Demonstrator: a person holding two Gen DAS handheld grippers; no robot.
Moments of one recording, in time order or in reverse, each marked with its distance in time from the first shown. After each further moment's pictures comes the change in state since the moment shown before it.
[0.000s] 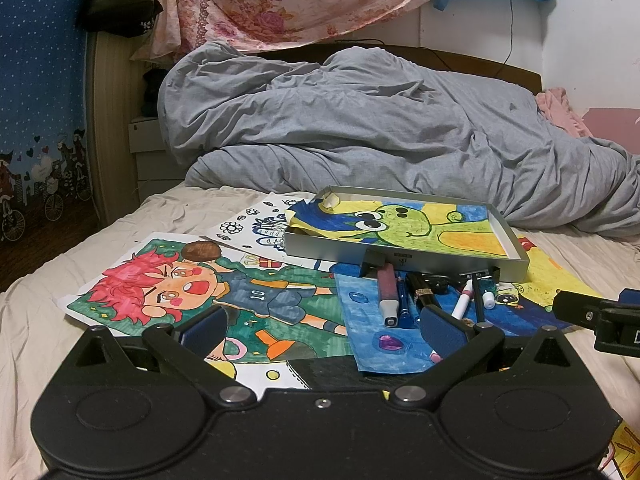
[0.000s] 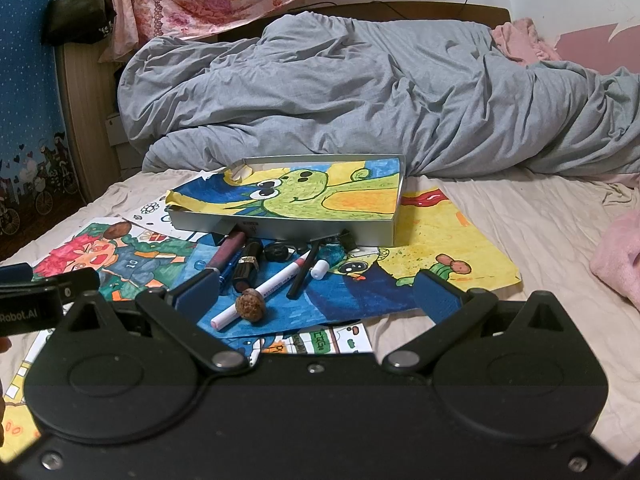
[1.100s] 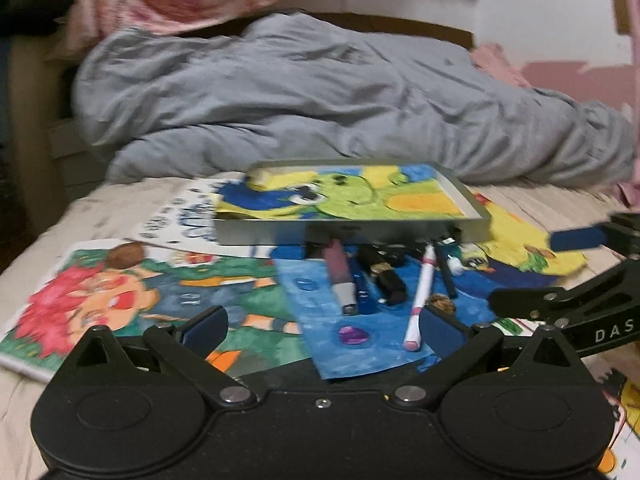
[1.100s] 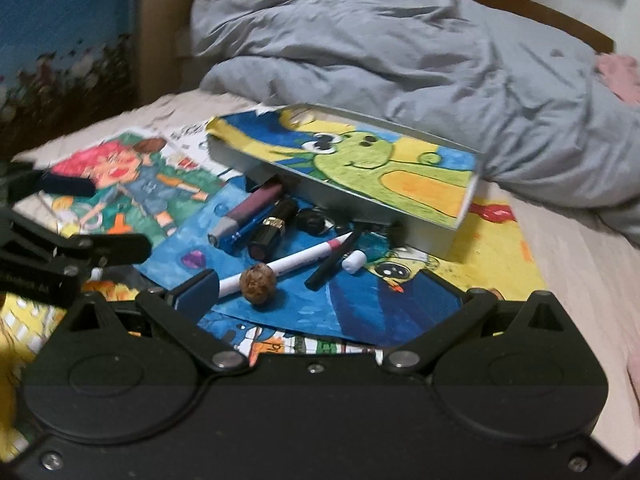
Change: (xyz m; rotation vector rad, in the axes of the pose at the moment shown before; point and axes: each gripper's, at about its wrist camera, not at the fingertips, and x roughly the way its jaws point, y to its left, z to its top) left arm 0.063 -0.005 0.001 0.159 0.082 -0.221; right arm 0.062 0.007 0.016 -0.326 0.155 0.169
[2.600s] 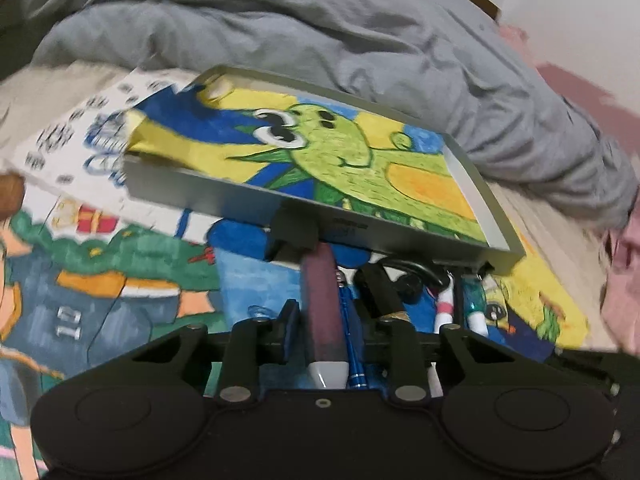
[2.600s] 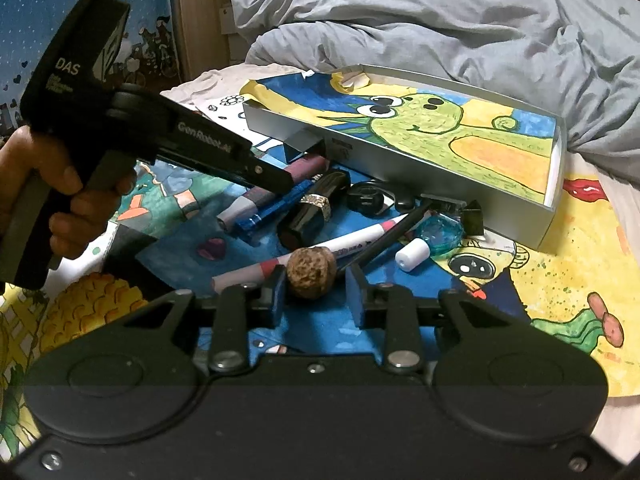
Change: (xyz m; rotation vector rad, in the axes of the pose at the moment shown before) left arm 0.150 0.046 0.042 -0.292 0.256 -0.228; right arm 0.073 -0.003 -0.004 0.044 0.079 0.202
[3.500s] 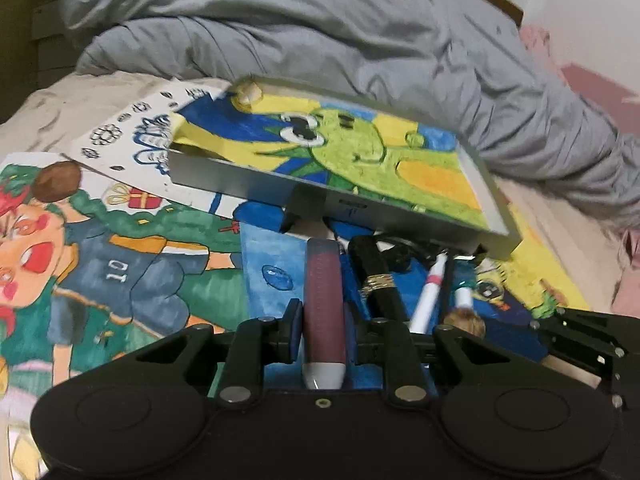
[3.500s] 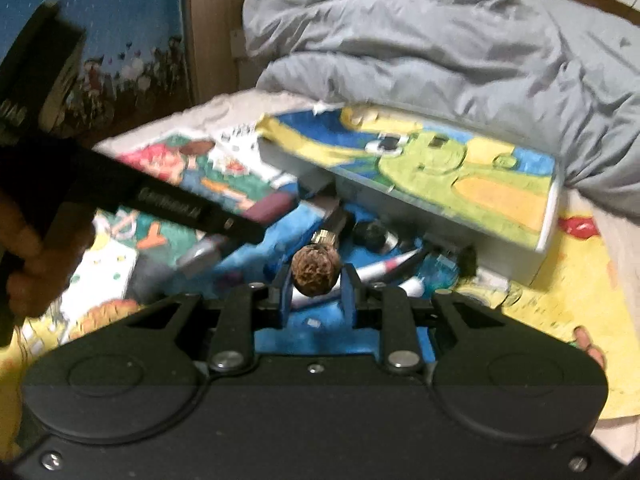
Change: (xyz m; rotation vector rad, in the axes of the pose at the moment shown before) left arm -0.046 -0.035 -0.025 0.004 -0.034 0.128; right arm -0.025 0.011 0.015 -0.029 -0.093 -0.002
